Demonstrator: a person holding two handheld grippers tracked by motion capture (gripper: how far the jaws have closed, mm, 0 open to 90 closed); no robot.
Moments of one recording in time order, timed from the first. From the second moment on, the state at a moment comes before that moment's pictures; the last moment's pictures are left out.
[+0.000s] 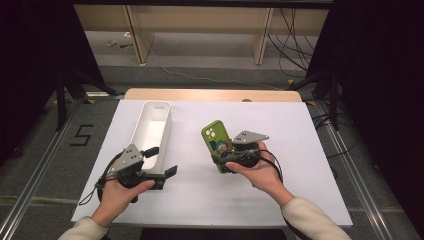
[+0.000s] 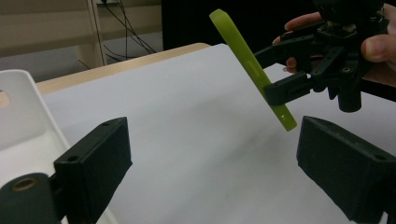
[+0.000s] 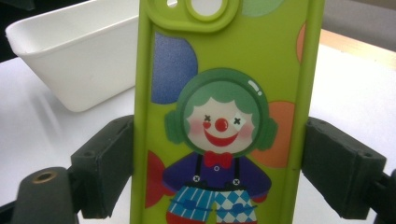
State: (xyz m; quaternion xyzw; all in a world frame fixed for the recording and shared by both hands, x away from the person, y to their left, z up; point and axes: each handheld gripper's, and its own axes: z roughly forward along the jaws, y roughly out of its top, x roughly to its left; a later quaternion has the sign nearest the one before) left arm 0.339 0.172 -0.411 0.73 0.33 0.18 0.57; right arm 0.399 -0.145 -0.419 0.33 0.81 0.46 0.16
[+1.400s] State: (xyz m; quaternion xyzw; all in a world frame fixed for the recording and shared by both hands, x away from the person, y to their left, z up) left arm 0.403 0.104 -0.405 0.76 0.27 0.16 0.58; right arm 0.397 -0.167 -0.425 0.33 0.80 0.48 0.17
